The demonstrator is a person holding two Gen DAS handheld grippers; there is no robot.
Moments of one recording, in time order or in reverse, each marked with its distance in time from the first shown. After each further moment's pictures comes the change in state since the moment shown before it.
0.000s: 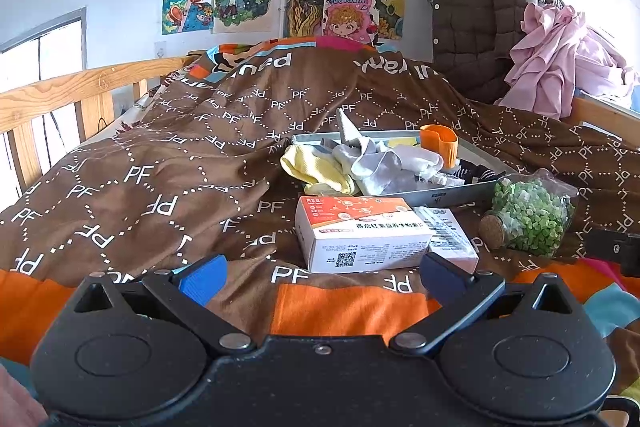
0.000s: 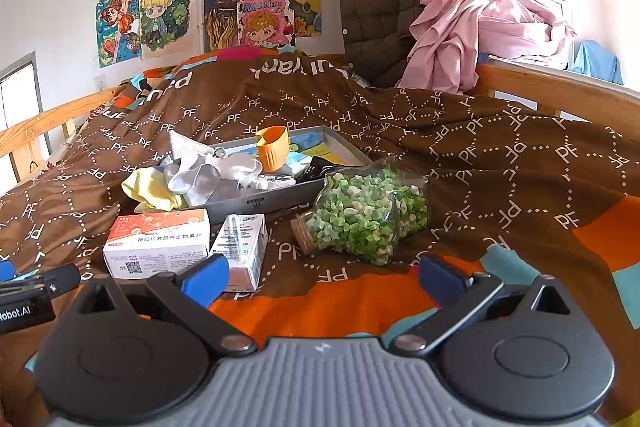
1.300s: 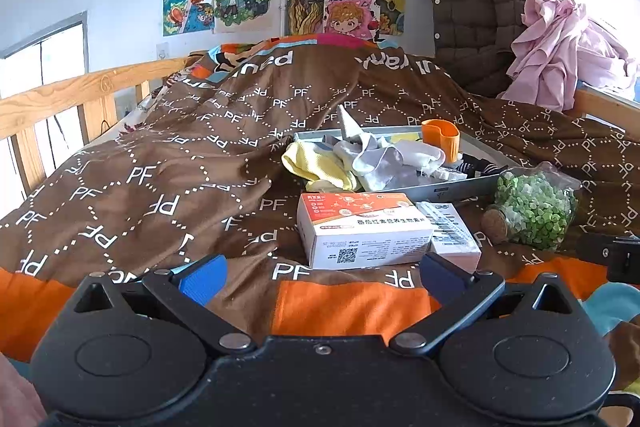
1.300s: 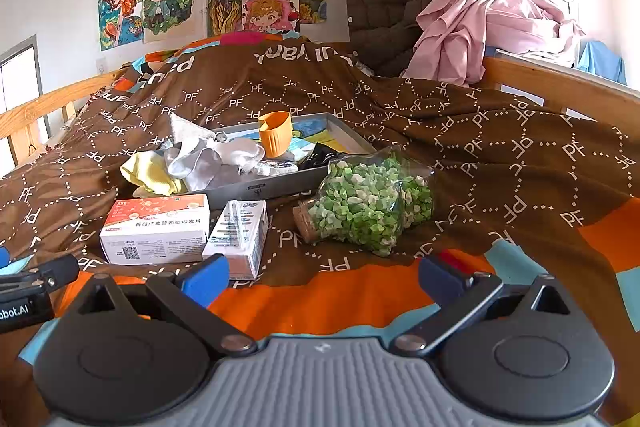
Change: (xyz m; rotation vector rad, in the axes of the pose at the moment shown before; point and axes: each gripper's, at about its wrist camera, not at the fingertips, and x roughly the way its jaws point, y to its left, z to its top) left arm -0.002 -0.007 0.000 0.027 0.008 0.018; right arm 0.008 0.001 0.001 -0.028 0.042 -0.001
